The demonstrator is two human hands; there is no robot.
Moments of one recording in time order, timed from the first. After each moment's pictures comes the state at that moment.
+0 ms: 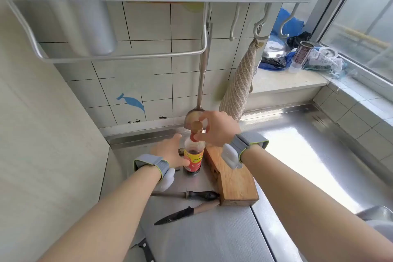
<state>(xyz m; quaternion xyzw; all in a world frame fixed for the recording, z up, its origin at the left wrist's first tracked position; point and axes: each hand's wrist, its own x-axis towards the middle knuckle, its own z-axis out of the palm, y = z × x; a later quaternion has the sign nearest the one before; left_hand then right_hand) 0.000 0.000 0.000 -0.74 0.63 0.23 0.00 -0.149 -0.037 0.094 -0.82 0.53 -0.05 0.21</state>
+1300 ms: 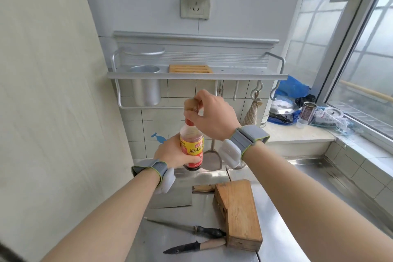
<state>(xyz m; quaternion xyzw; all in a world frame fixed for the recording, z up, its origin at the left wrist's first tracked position) 0.002 0.066 0.152 -0.76 0.55 0.20 -0.30 -0.127 0.043 0.264 -0.87 0.38 -0.30 0.09</state>
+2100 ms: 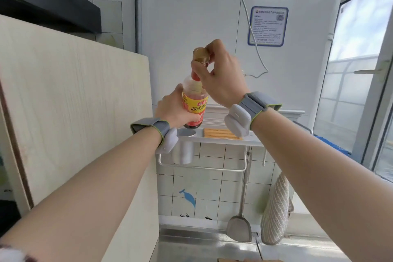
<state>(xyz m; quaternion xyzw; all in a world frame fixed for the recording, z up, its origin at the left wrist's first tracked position) 0.071 0.085 0.389 -0.73 0.52 -0.09 -0.44 -0.064 0.073 0.455 -0.82 0.16 -0.54 0.06</state>
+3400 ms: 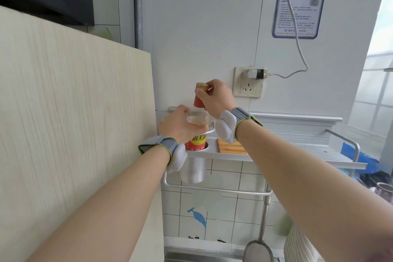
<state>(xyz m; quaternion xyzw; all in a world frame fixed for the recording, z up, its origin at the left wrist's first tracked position) 0.133 0.010 0.353 -0.79 0.45 -0.03 -0.42 0.041 -0.047 0.412 -0.79 0.31 -0.47 0.24</state>
